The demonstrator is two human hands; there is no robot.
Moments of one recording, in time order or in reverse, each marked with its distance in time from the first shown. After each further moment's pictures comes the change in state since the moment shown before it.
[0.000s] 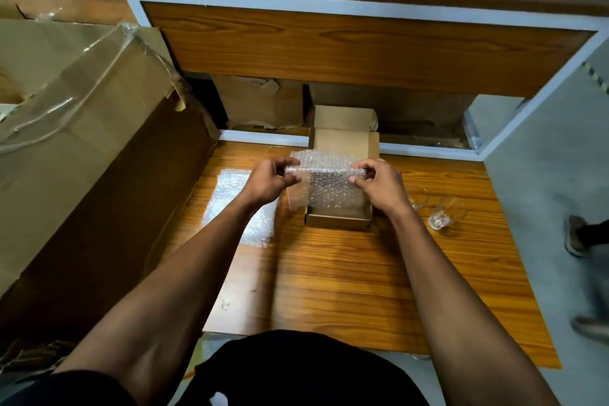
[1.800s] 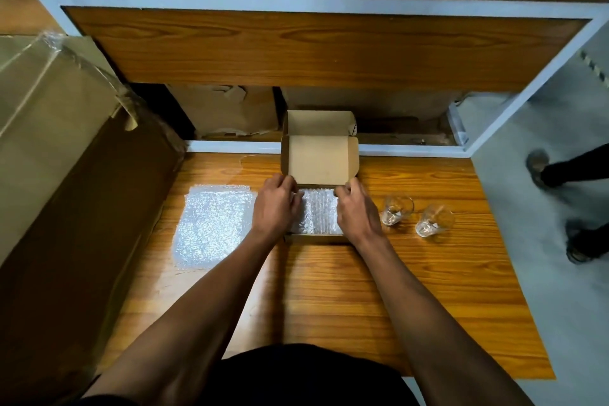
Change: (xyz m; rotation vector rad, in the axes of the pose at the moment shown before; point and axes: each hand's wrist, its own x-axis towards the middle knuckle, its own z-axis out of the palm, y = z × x) left_hand 0.037 -0.023 0.087 0.709 0.199 0.224; right_hand 0.016 0.054 0.043 -0.584 0.008 -0.142
